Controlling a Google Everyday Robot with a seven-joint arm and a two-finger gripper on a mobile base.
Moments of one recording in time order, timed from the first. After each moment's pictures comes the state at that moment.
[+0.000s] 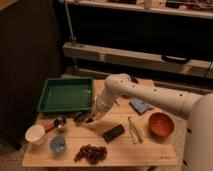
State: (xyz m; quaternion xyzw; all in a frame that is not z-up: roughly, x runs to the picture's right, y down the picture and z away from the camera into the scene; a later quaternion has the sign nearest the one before) arm -0.051 0.124 0.769 -0.34 -0.28 -0.04 0.90
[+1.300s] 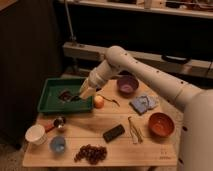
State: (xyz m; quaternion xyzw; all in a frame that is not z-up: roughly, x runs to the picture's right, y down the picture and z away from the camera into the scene) arm -0.116 0.003 0.726 -0.36 -0.37 0.07 0.85
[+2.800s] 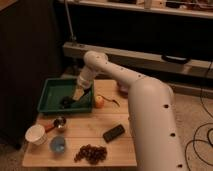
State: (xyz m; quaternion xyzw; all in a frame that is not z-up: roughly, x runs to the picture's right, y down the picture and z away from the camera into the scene) arm -0.175 0.035 0.844 -0.43 -0.25 0.09 0.86
